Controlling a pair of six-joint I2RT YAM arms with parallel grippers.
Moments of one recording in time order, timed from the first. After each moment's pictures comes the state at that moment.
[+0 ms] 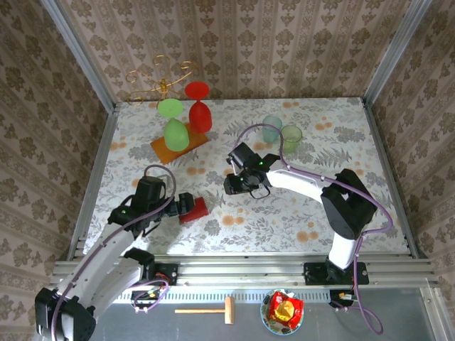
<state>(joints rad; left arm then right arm) -0.43 0.76 0.53 -0.64 0.13 -0.53 0.74 1.79 1.25 -0.52 -0.19 0.49</state>
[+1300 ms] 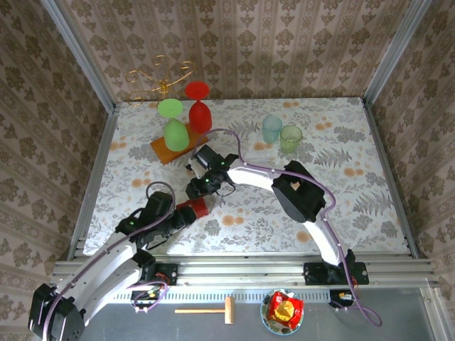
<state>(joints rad) -0.58 0.71 0.34 -0.59 0.16 -0.96 0.84 2.25 1.69 -0.47 -0.46 0.39</state>
